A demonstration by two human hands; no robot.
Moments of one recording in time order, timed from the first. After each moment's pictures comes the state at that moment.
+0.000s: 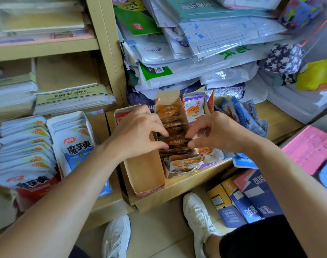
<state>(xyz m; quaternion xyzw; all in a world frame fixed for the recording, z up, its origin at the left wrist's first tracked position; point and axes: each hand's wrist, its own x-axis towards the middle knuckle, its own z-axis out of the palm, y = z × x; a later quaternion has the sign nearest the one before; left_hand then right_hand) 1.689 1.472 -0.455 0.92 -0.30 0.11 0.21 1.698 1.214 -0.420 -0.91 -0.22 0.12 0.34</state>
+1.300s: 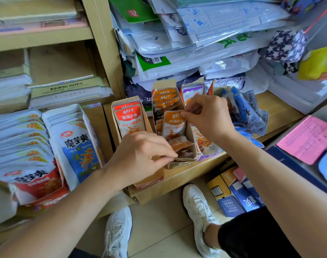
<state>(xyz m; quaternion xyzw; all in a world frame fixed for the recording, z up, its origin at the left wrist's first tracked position) 1.628 1.459 -0.465 0.87 -0.36 0.13 0.32 1.706 1.244 -0.448 -0.91 -0.13 -0.14 0.38</state>
